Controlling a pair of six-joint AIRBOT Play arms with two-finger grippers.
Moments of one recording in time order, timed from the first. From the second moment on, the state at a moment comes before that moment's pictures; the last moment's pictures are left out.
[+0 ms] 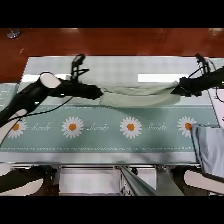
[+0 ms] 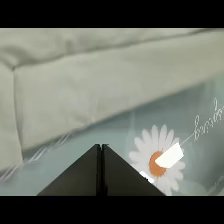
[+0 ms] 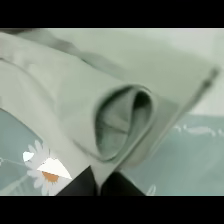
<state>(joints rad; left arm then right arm) -0.42 -1.38 1.08 0.79 -0.77 -1.18 -0.27 -1.30 1.18 -1.02 1.36 1.32</state>
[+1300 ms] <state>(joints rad) -0.41 -1.77 1.90 1.01 -1.34 -1.44 -0.01 -0.90 1.09 -0.92 1.30 1.48</state>
